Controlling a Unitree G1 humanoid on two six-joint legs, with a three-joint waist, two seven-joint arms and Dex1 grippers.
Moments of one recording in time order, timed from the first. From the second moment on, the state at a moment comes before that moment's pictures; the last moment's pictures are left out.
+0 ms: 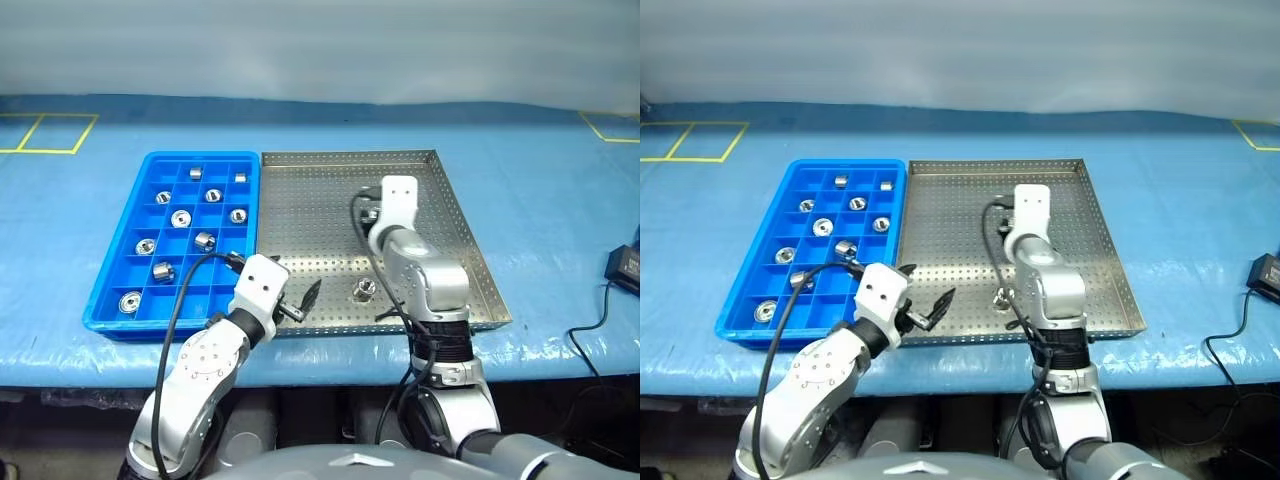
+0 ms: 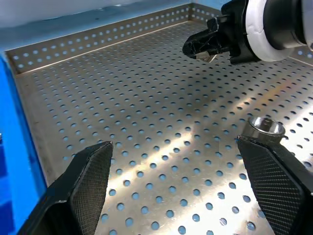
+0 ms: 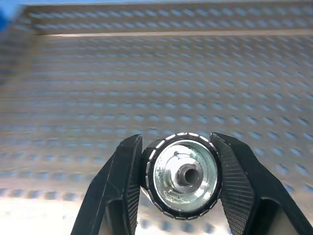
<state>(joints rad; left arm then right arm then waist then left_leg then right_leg) 0.13 0.21 -0.27 -0.75 -0.08 0.73 -0.13 -0.55 0.06 0.05 -0.10 0.11 0.94 -0.03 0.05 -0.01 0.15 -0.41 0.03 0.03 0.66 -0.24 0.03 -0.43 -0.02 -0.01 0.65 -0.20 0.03</state>
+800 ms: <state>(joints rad) 0.39 0.11 -0.16 -0.86 0.04 0.60 0.04 -0.57 0.12 0.33 -0.03 0.15 0.88 0.23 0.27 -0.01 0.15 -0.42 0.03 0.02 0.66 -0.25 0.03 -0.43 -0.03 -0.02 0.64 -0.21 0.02</state>
